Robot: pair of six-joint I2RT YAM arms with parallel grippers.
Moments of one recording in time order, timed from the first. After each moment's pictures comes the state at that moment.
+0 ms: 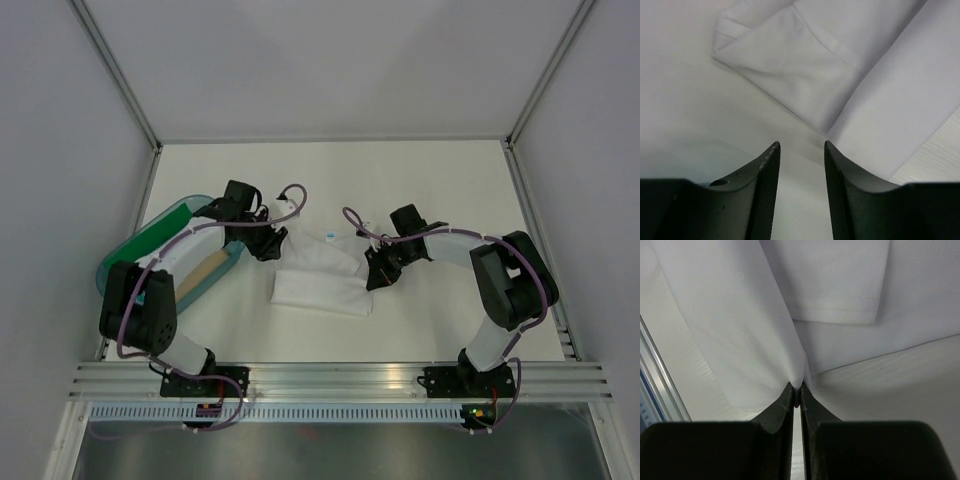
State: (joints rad) left arm -0.30 1.57 1.04 -0.58 0.47 0.60; right arm 0.40 1.73 0.90 -0.39 -0.72 -0.35
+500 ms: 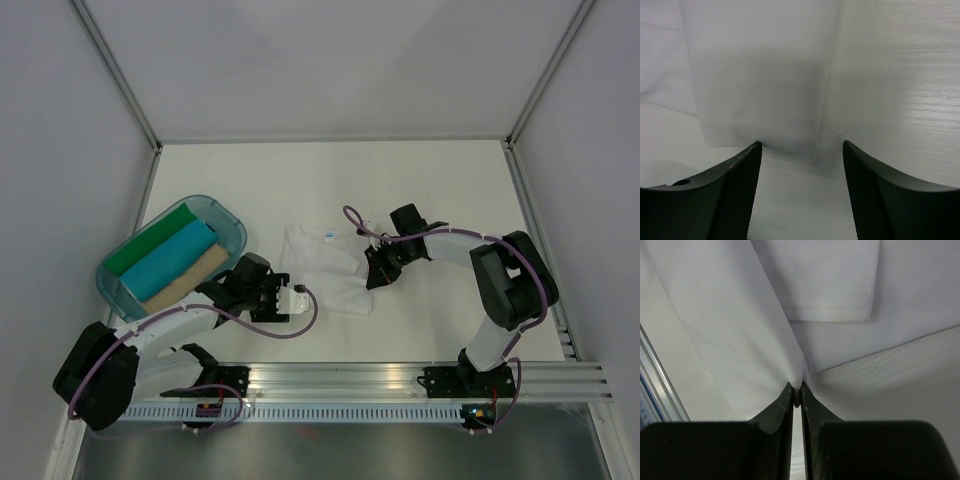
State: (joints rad) left arm -0.61 1.11 0.45 -0.31 0.24 0.97; right arm 0.40 1.73 0.90 -0.38 -0.70 -0.31
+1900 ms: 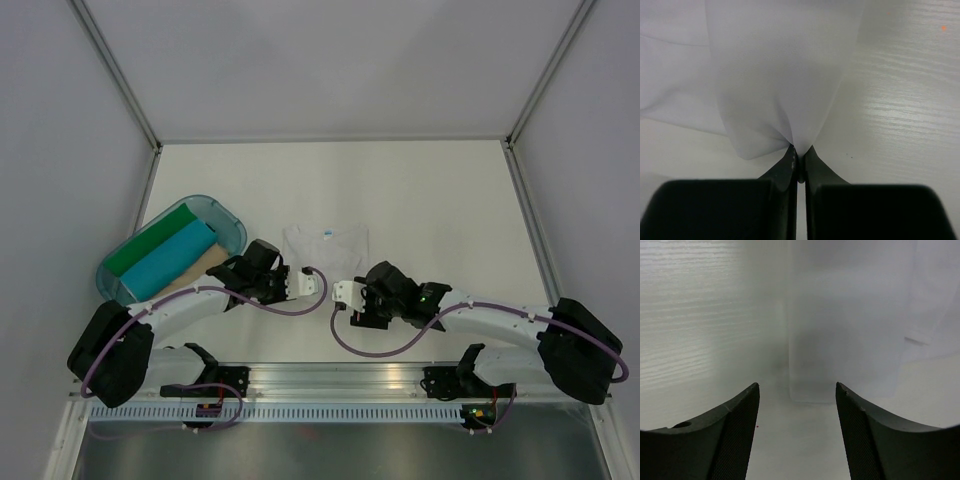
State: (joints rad) left arm -0.62 1.25 0.58 -0.32 0.27 0.84; right arm 0.93 1.21 0.56 -0.23 -0.08 -0.57
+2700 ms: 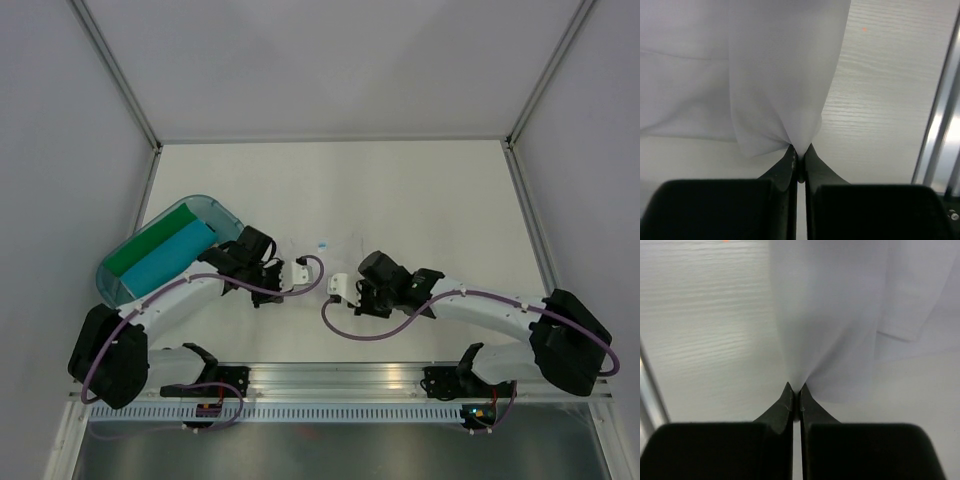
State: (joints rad) left arm -0.55 1.25 0.72 -0.62 0.44 0.83; right arm 0.92 1.32 0.68 -0.36 -0.11 -0.54
